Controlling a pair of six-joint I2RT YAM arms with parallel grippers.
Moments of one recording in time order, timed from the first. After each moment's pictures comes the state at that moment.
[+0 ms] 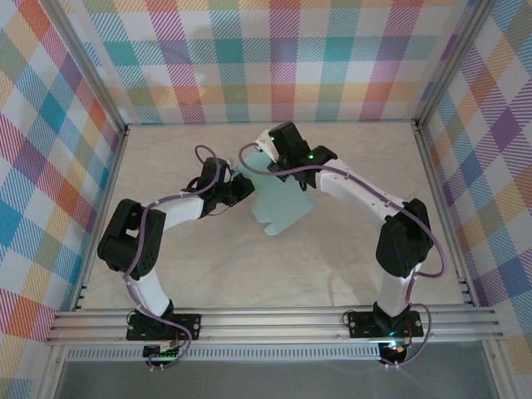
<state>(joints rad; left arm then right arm) -0.39 1.76 0.98 0.13 0.38 -0.87 0.70 1.82 1.65 -0.60 0.29 -0.38</state>
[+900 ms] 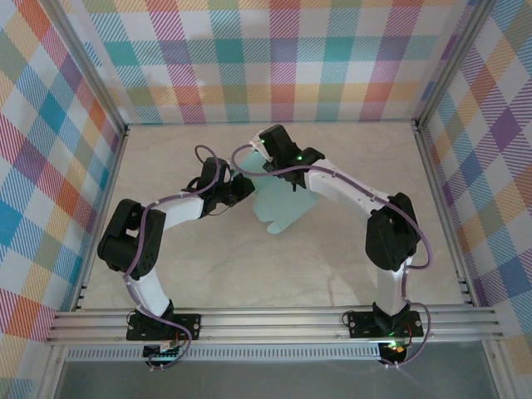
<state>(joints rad) -0.39 1.76 0.98 0.13 0.38 -0.87 0.72 1.92 1.70 -0.55 0.44 -0.41</state>
